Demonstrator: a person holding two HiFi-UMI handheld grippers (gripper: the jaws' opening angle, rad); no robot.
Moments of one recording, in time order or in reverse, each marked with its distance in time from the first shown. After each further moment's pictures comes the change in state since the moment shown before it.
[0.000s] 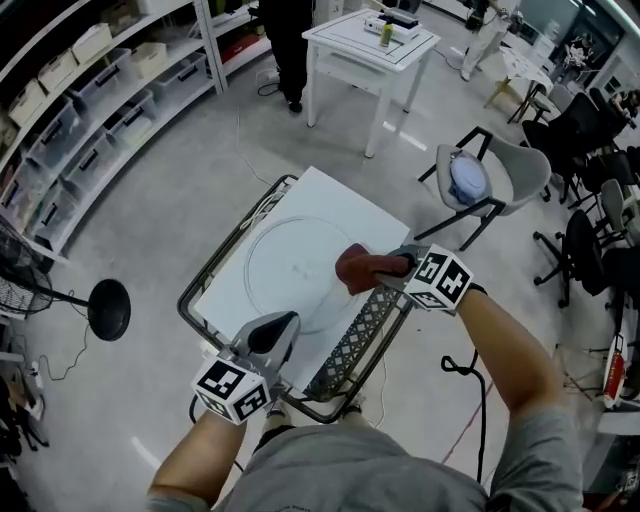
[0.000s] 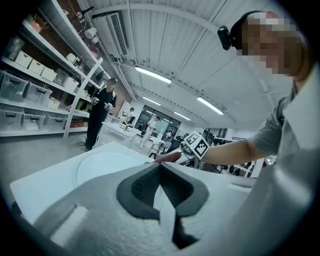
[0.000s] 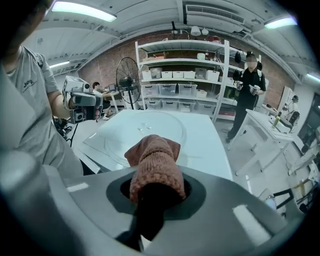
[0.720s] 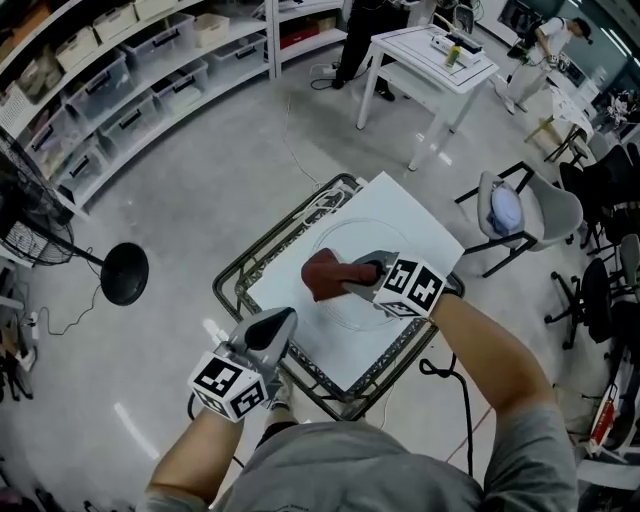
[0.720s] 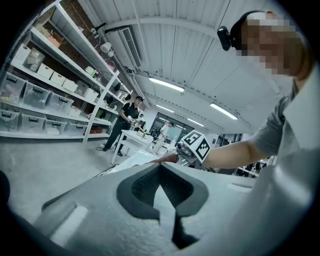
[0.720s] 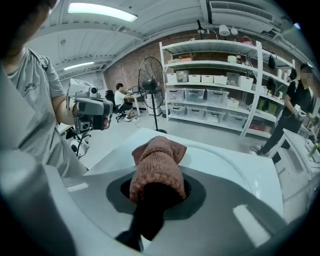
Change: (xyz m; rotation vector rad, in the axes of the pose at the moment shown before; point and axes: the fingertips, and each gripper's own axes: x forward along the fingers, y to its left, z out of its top) left arm -0.099 0.075 0.015 -0.038 -0.082 0.160; right arm 0.111 0.100 0.139 -0.173 -0.040 0.218
